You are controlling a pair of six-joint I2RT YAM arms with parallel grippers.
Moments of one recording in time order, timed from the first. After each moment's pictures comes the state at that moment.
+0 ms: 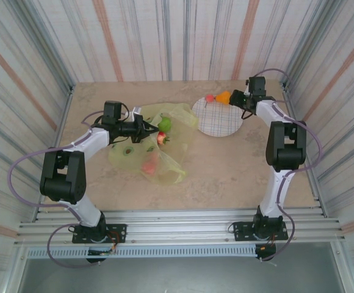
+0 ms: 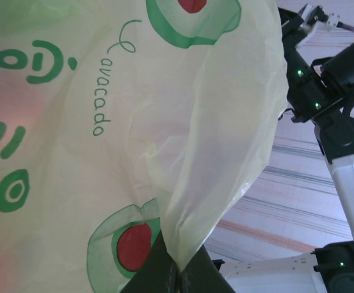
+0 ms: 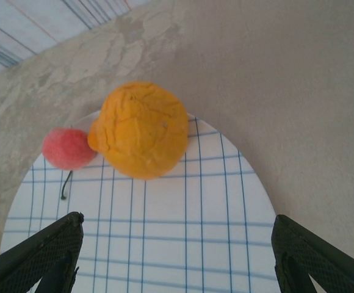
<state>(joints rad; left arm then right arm) -0.19 1.66 1.05 -0.14 0.98 -0.88 0.03 2.08 1.60 -0.29 -0.12 0.36</state>
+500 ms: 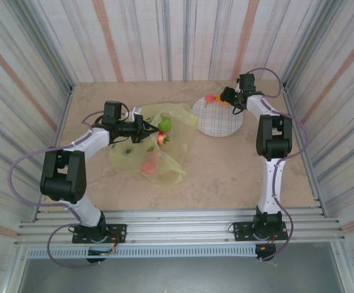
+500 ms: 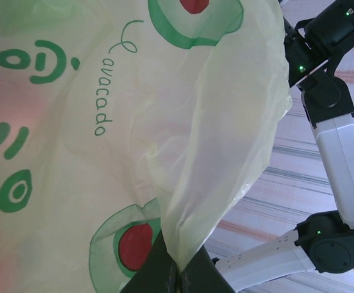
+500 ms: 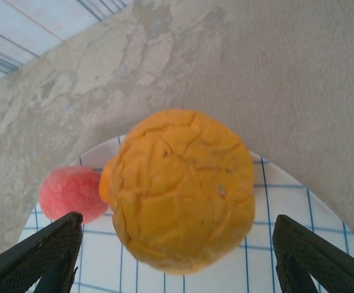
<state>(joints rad) -0.19 1.67 1.05 -0.13 0.98 -0.88 0.06 2.33 1.87 -0.33 -0.18 0.44</state>
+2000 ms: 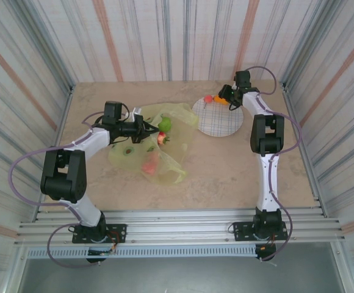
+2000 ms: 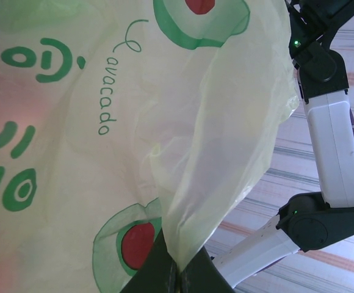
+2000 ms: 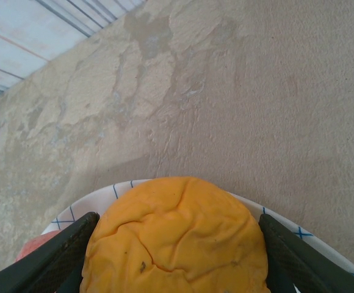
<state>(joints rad) -0.19 1.68 1.05 -0.13 0.98 -0.89 0.07 2.52 2.13 -0.43 -0.19 0.49</state>
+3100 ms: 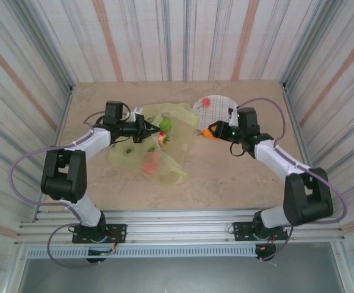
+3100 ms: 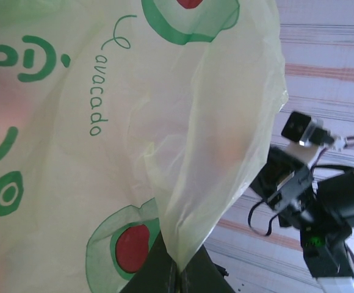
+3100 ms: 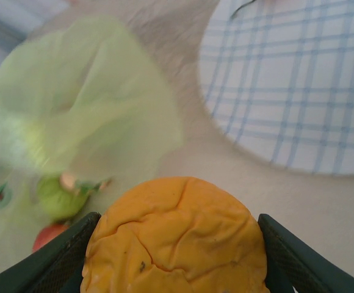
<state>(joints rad) -0.20 1.68 1.05 -0.10 0.99 -0.91 0.29 1.39 0.84 -0.11 -0.33 0.50</state>
